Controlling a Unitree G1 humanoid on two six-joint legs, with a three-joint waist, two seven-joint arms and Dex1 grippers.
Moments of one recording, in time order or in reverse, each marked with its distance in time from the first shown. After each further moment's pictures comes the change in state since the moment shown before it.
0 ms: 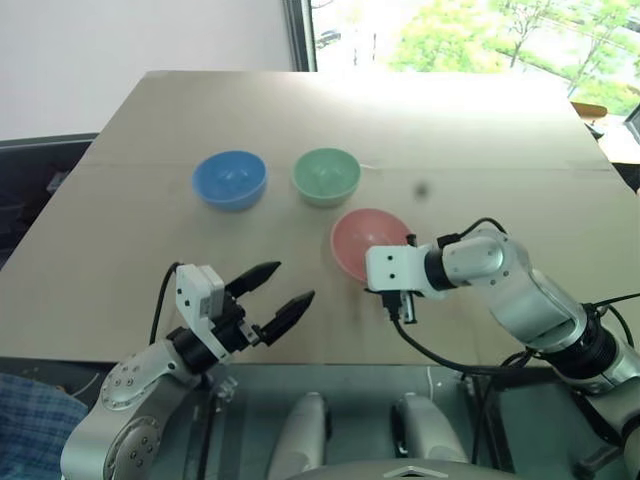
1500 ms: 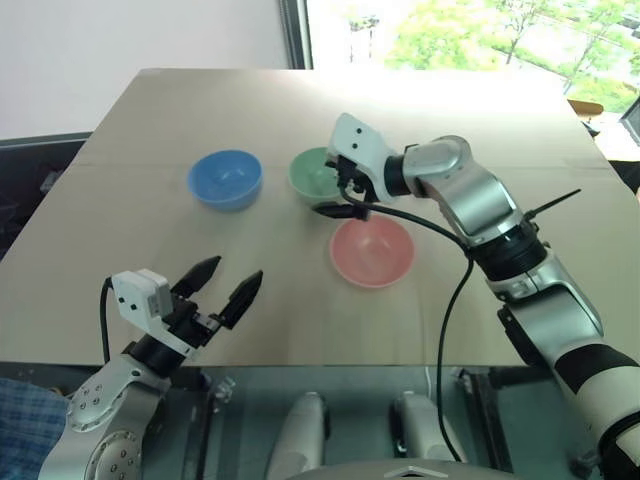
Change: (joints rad) left arm 0.074 -0.082 0.162 0.042 -0.002 -0.065 0.129; right arm -0.446 0.345 -0.197 0.726 0.214 -0.174 -0.203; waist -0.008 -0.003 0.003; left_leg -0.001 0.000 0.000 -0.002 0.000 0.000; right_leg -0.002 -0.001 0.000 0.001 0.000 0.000
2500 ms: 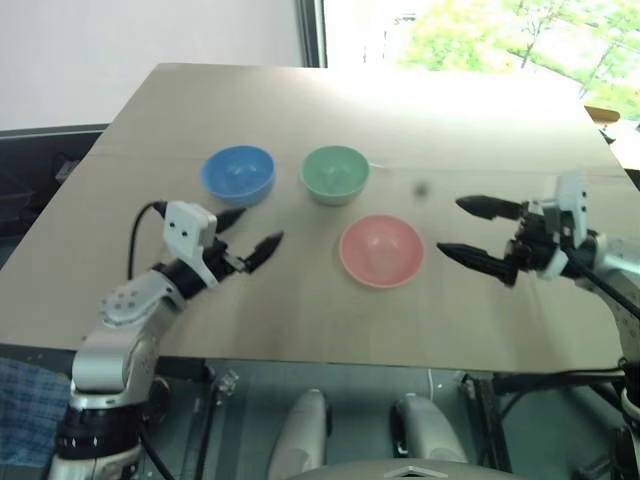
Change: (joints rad) left arm -0.595 0.254 -0.227 0.428 0.300 0.006 -0.115; right arm 0.934 -0.361 -0.761 -0.749 0.615 0.065 0.112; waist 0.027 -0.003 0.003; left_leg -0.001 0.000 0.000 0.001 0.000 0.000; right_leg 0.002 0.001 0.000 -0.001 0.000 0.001
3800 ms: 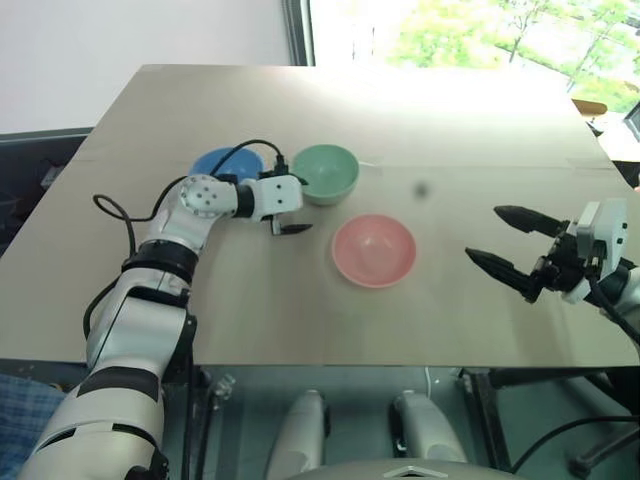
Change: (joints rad) left arm -0.816 -0.086 -0.454 1.188 0.647 -0.901 -0.328; right arm 0.153 -0.059 0.008 0.029 -0.026 -0.217 -0.157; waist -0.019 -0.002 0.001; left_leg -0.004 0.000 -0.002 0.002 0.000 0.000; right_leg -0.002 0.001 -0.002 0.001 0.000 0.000
